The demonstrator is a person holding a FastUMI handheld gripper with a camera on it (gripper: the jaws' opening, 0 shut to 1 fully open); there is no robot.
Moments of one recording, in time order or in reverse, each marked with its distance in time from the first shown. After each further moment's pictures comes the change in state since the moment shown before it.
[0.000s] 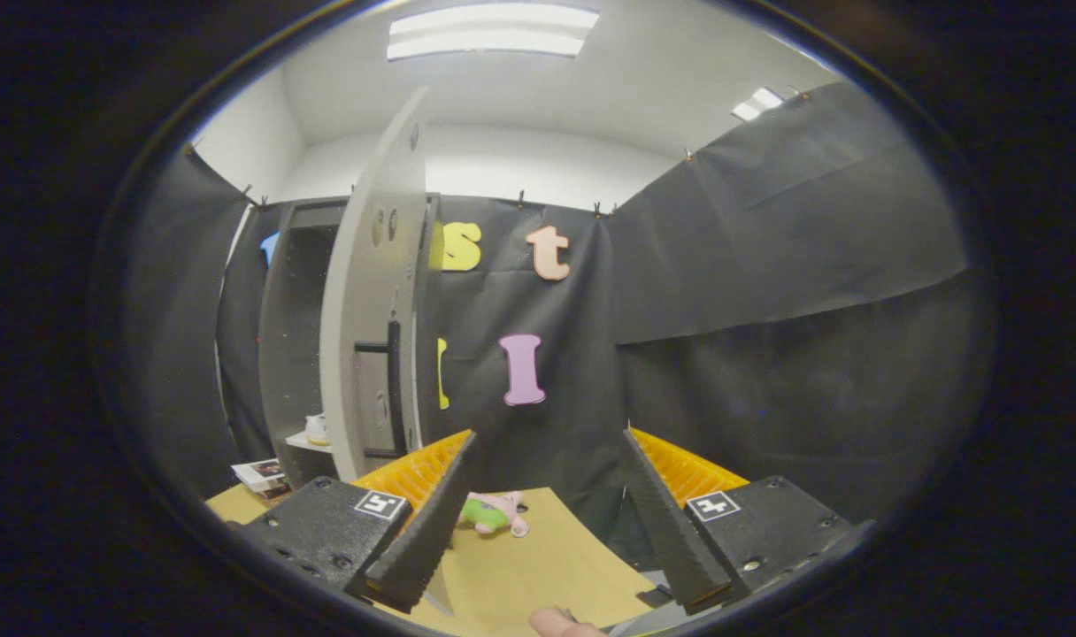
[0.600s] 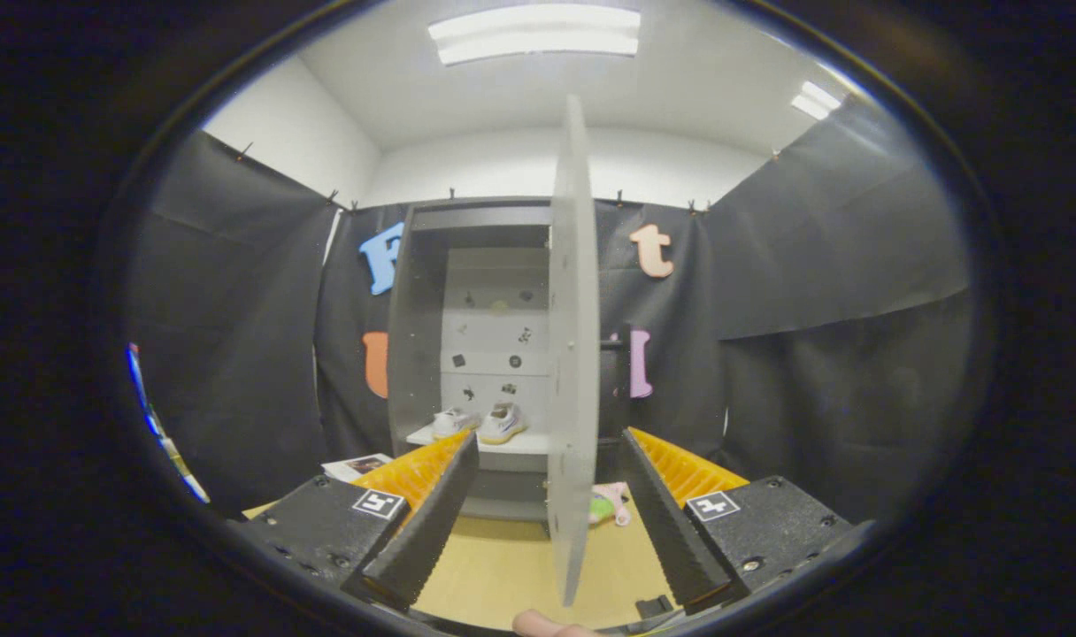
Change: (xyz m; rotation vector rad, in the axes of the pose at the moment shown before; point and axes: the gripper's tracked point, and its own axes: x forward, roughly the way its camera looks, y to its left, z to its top) arm -0.077 0.132 0.009 0.022 -0.018 0.273
